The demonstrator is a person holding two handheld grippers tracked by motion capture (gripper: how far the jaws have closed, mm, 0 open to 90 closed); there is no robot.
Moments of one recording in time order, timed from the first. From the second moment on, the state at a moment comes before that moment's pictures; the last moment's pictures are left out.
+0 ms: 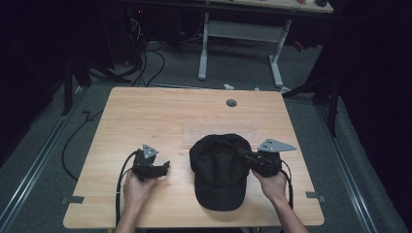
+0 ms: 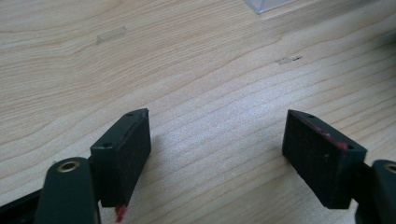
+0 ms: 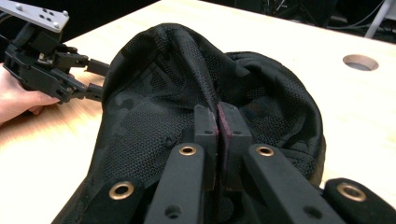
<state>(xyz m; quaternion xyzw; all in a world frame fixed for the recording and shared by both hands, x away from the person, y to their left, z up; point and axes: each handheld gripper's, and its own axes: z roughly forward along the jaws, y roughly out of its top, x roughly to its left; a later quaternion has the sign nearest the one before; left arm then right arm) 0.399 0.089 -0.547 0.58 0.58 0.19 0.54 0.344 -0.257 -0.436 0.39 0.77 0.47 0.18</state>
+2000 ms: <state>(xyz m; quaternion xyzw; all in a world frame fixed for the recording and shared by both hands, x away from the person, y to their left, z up) 0.349 0.052 -0.462 0.63 0.45 -0.04 0.63 0.350 -0.251 -0.397 0.27 0.78 0.54 0.17</state>
